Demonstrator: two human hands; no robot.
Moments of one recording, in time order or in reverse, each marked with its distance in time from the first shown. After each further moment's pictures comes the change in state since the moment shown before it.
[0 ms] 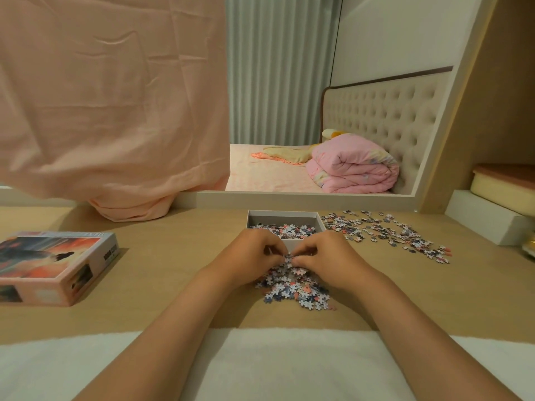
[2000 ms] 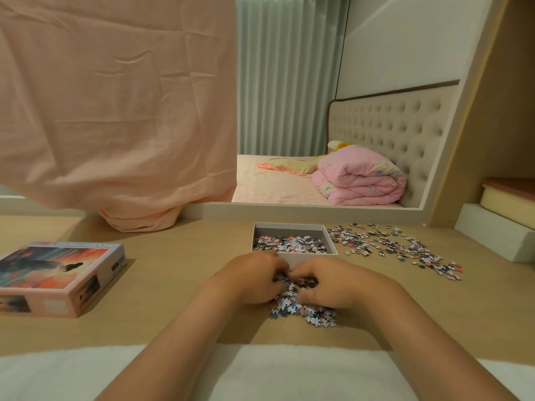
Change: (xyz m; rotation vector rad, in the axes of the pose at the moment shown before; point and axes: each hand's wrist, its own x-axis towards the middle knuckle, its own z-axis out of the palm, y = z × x) left_hand 0.000 0.000 -0.002 0.384 -0.291 -0.052; right_hand -0.002 -0.019 -0.013 -0.338 -0.406 -0.064
